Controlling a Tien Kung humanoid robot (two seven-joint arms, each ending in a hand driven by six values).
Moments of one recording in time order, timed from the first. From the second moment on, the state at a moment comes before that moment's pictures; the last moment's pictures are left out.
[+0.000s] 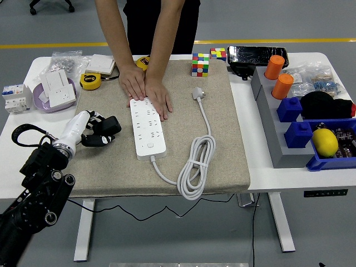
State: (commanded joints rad) left arm -0.31 0.01 -1.45 -1.01 2.15 0.01 0.08; right arm 0.09 -0.10 1.47 0.18 -1.50 0.02 -0.08
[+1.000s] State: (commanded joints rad) left arm -0.17 0.00 -1.44 -1.30 1.53 0.09 -0.10; right arm 0.09 -0.10 1.47 0.18 -1.50 0.01 -0.08
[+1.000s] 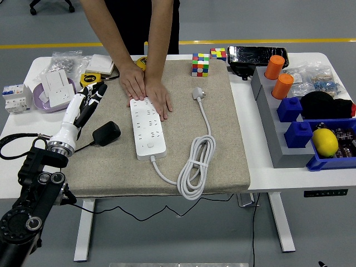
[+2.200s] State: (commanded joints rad) left arm -0.02 0.00 -1.56 -1.51 0.66 -0.04 -0.19; right arm 0.08 -0.10 1.47 0.18 -1.51 0.02 -0.08
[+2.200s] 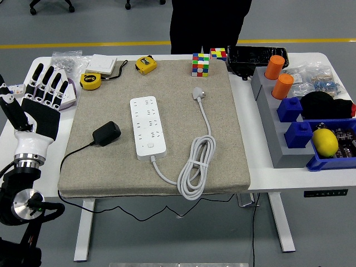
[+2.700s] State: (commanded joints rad) left arm -0.03 0.00 -1.57 -1.50 0.64 -0.06 -0.18; right arm 0.09 -0.10 1.47 0.18 -1.51 0.02 -0.08
